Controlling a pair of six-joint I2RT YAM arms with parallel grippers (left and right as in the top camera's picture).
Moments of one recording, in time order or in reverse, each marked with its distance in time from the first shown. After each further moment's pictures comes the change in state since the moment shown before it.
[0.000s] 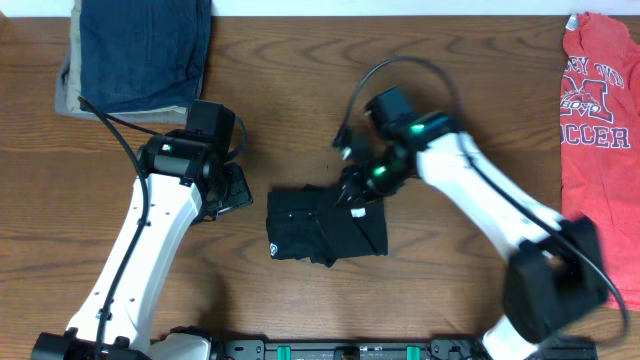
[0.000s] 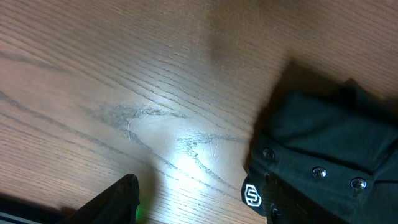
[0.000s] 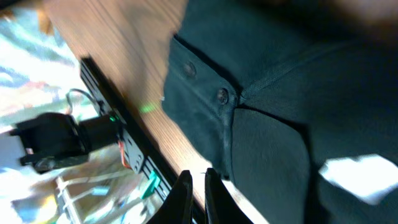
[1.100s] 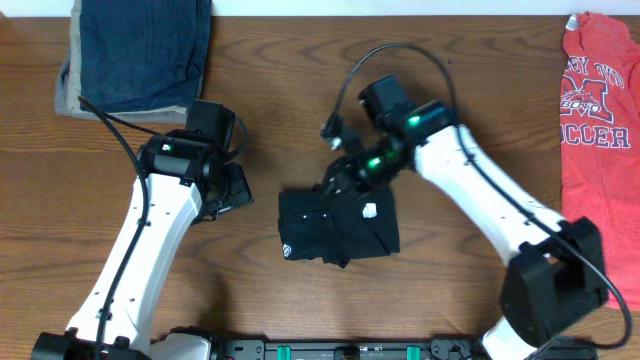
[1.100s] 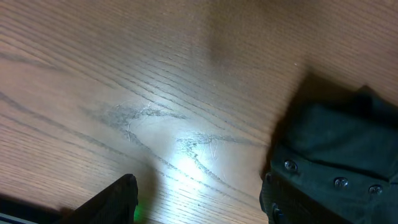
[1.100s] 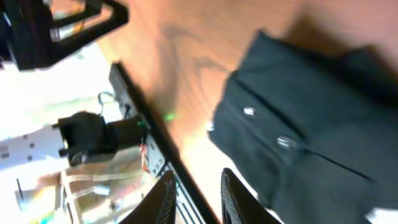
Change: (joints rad) left arm 0.000 0.000 0.000 0.003 -0.001 0.004; right arm 0.016 -0.039 0.086 -0.005 -0.074 -0.037
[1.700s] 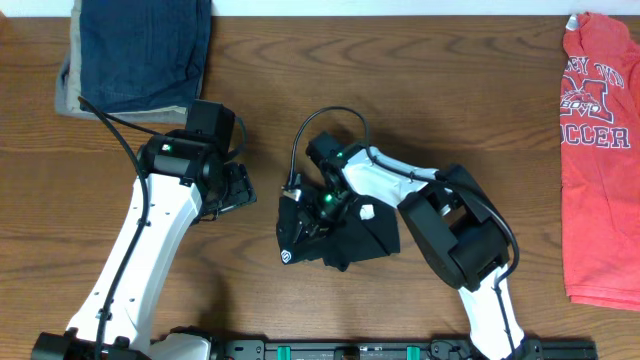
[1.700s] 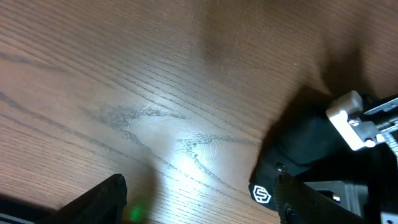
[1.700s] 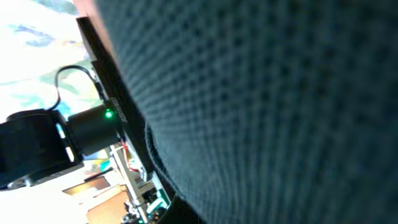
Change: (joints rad) left arm 0.000 0.000 0.000 0.000 0.001 -0.004; right arm 0.145 0.403 -0.032 0.163 -0.141 0.077
